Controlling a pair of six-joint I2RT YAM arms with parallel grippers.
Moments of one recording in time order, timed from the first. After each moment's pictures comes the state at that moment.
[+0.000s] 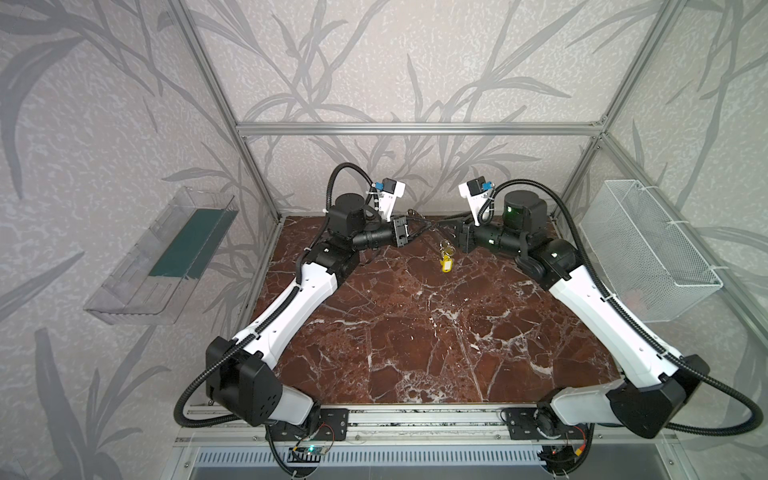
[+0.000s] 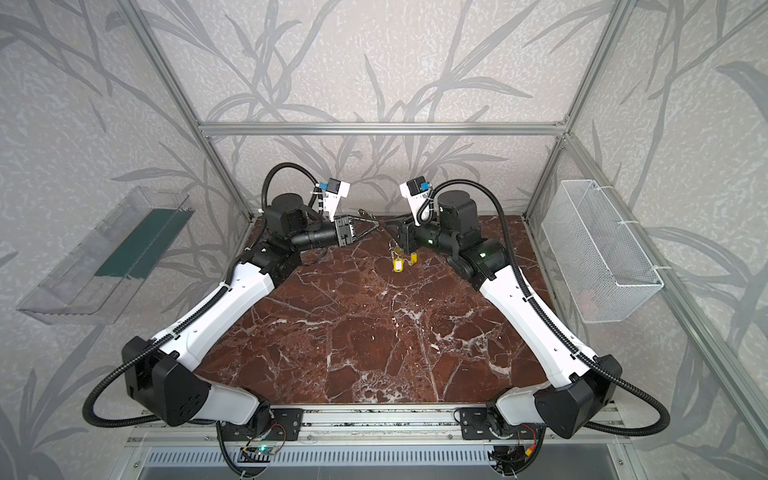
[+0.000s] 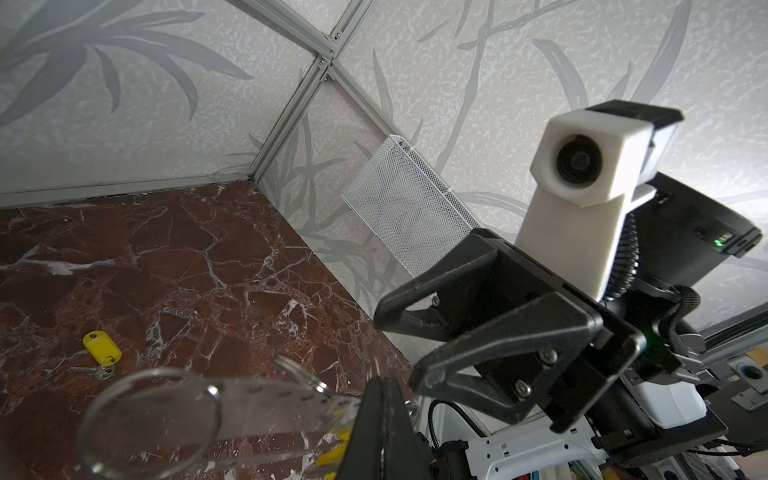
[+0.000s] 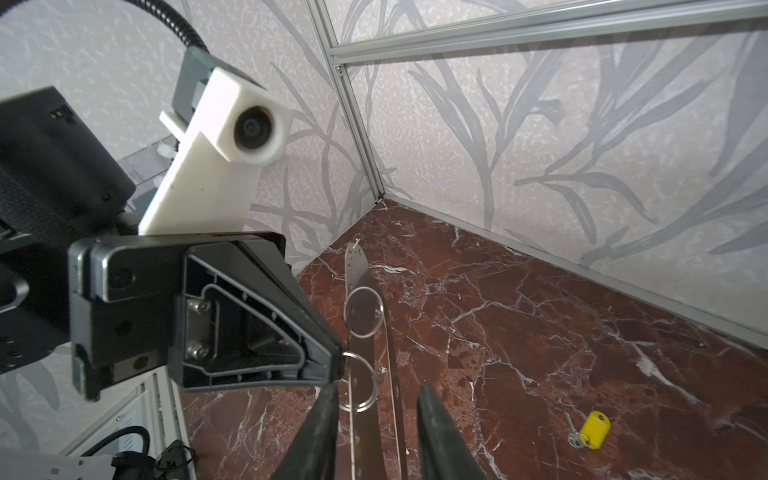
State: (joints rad) left arm -0.44 1.45 1.37 0.00 0.79 -0.65; right arm 0.54 1.39 1.53 -0.43 -0.33 0.18
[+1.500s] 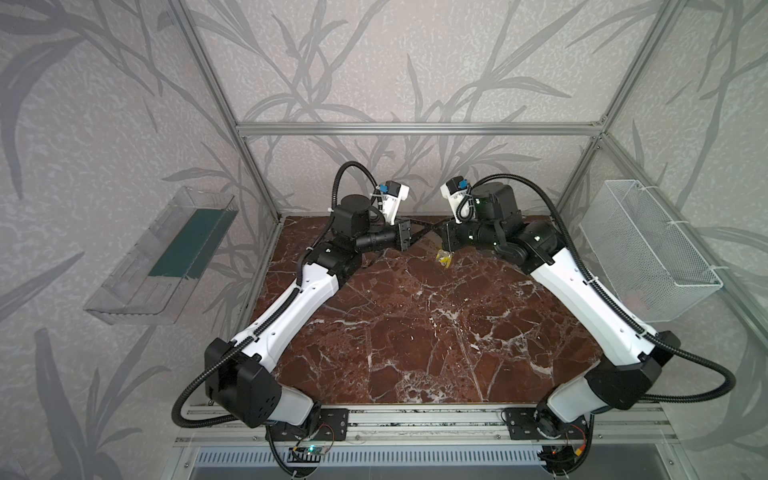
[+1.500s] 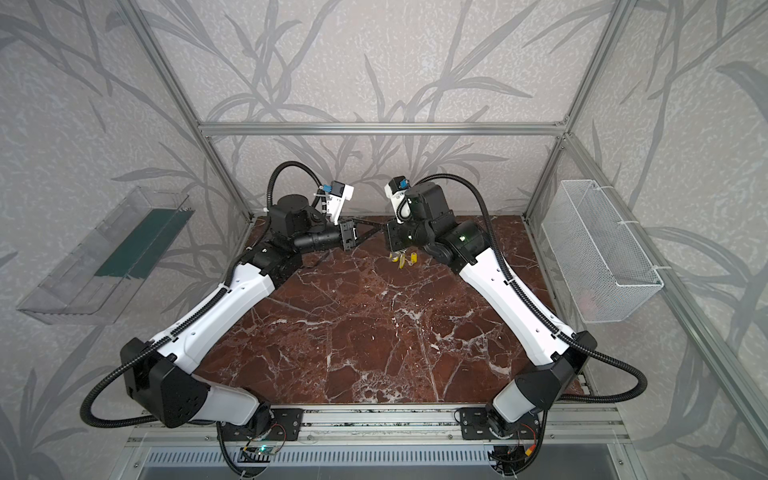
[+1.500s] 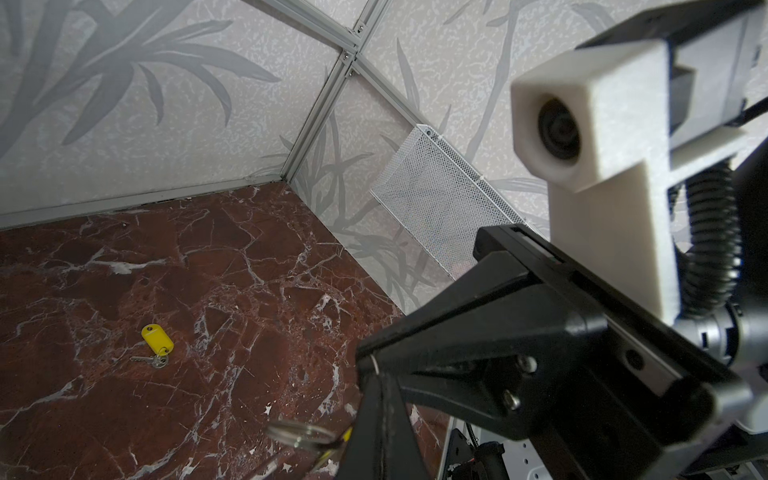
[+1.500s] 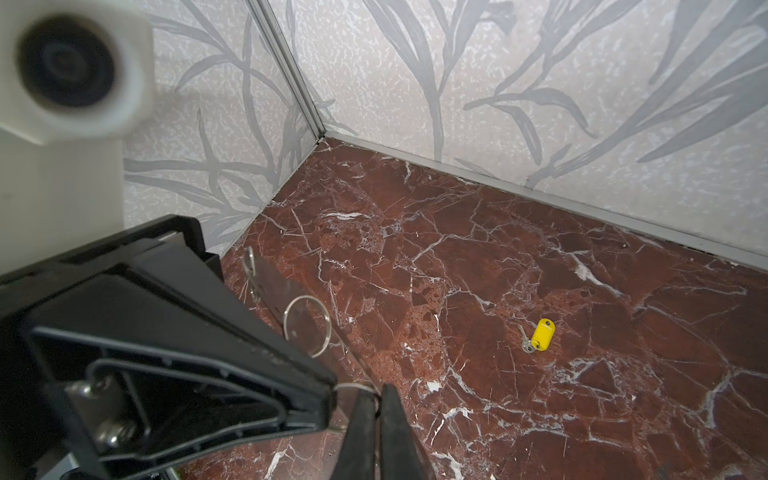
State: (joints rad) left arm -0.48 1.45 1.39 -0.11 0.69 -0.52; right arm 0.65 1.56 1.83 -0.78 -0.09 0.24
